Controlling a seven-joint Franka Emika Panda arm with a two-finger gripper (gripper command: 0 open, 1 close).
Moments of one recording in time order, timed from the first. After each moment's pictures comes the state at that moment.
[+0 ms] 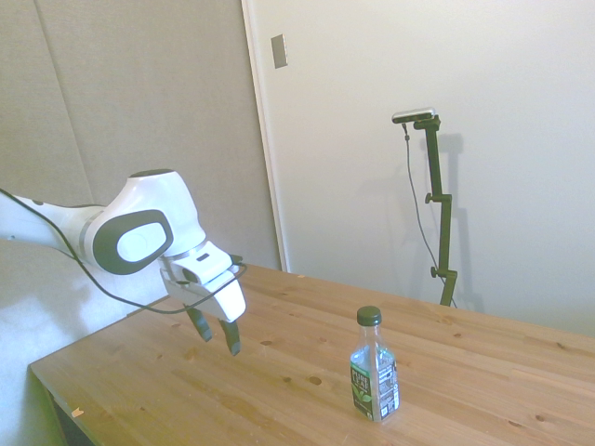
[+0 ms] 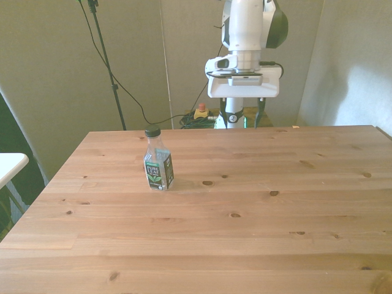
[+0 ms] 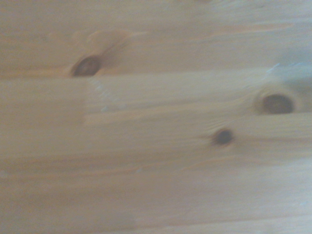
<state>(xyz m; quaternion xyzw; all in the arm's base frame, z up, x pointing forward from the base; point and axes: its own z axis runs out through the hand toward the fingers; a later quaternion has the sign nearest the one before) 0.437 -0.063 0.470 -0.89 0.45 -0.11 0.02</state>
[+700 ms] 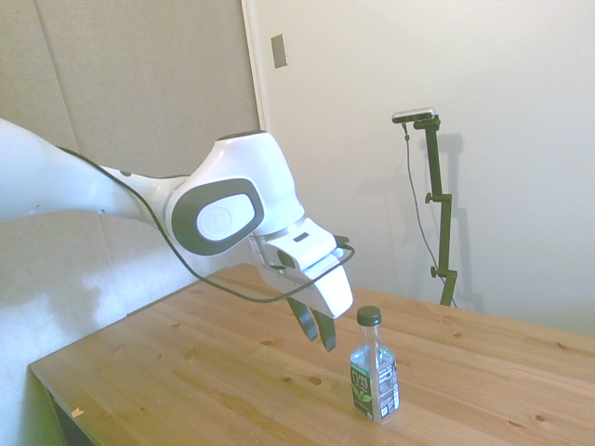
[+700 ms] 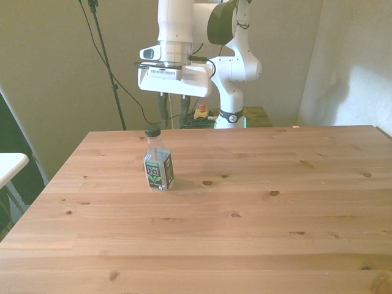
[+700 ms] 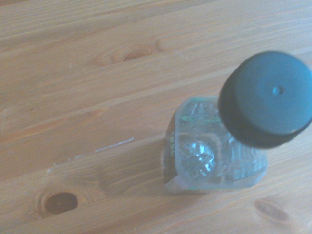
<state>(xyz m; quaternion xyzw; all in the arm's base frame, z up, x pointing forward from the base) 0.469 -0.236 0.499 -0.83 0.54 -0.13 0.00</state>
